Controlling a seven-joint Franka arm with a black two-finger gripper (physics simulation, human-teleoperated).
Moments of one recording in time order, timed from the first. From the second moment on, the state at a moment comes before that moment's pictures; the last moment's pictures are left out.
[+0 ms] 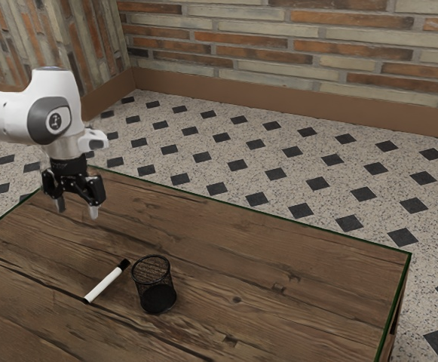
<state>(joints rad) 0.01 0.05 0.22 -2.09 0.02 1.95 0.08</state>
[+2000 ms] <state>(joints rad) -0.07 0.17 0.17 -2.37 -0.02 2.46 0.36</state>
